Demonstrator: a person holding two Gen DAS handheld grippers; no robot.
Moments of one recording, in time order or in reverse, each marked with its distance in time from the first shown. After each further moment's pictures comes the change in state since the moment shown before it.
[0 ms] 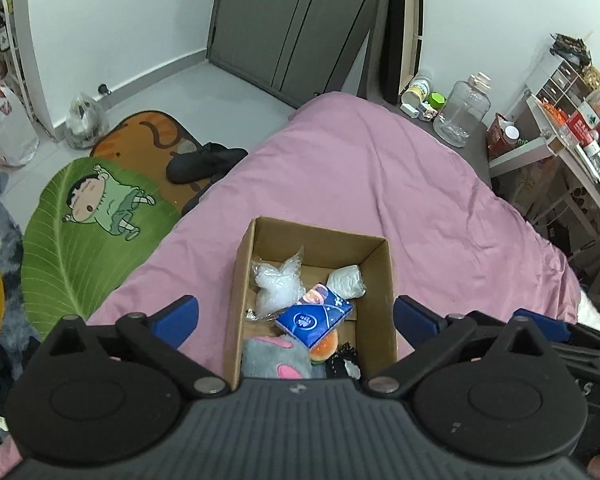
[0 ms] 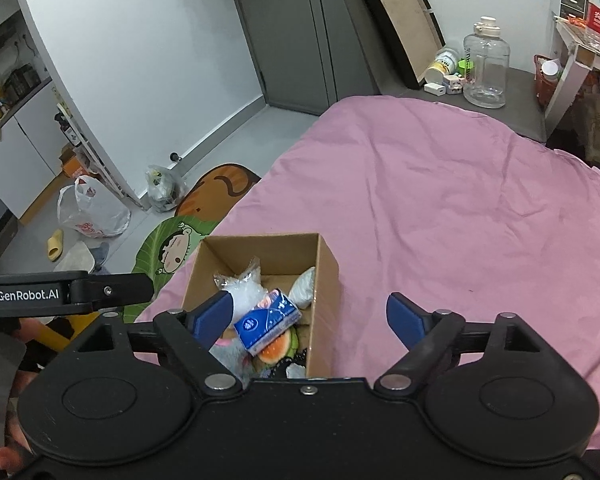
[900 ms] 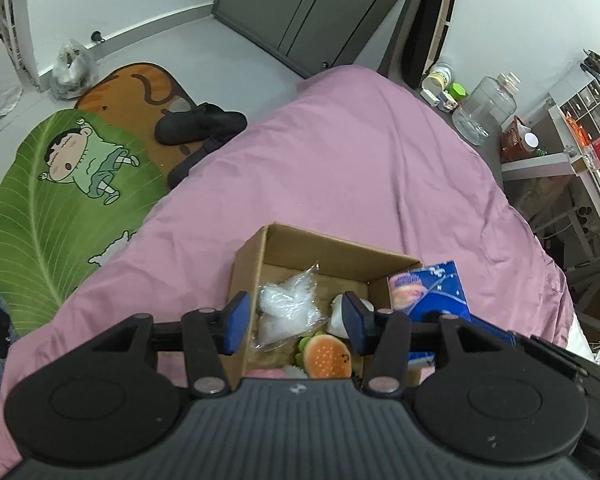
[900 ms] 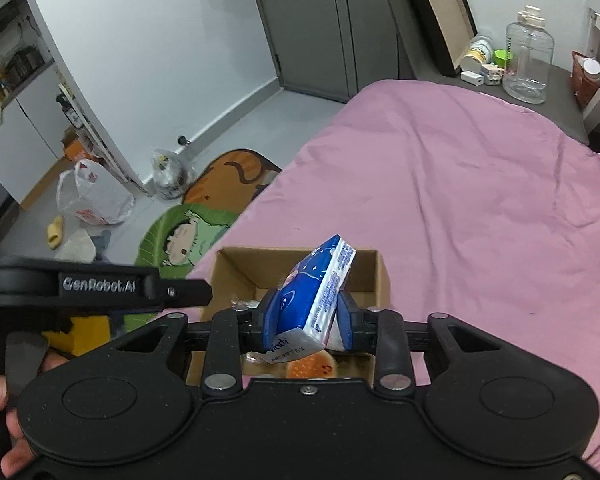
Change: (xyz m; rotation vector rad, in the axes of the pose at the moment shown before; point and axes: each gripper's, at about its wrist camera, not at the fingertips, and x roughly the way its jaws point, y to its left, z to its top) left arm 0.071 0.038 0.032 -0.116 0.115 -0.068; right arm 0.075 0.042 0.016 -0.025 0.041 0.032
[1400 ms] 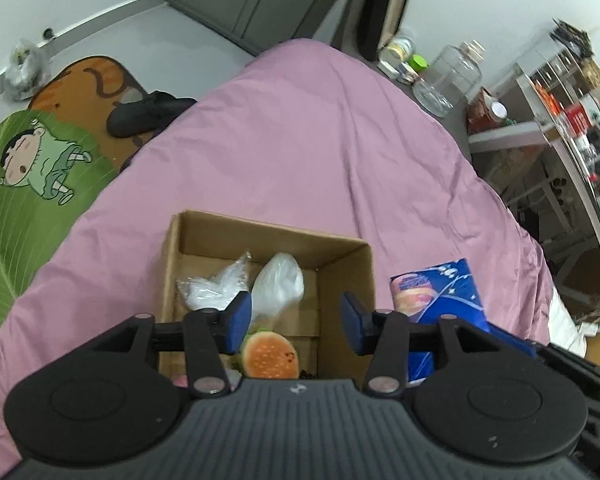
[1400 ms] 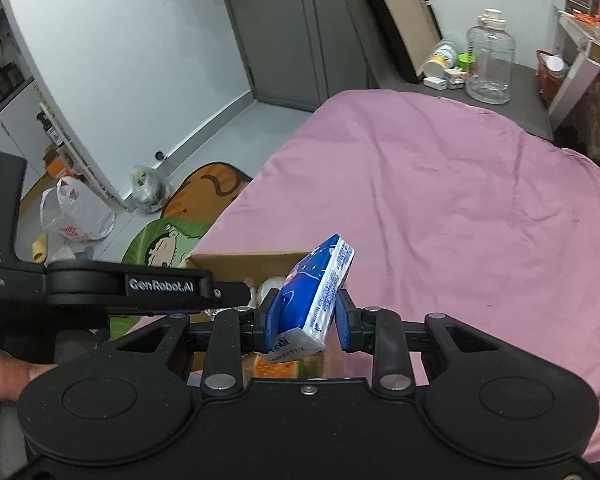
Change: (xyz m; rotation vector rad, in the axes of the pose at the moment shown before) left arm 0.031 -0.032 -0.003 0.058 0.044 -0.092; right arm -0.022 -0.021 -0.004 0.030 -0.025 -0.070
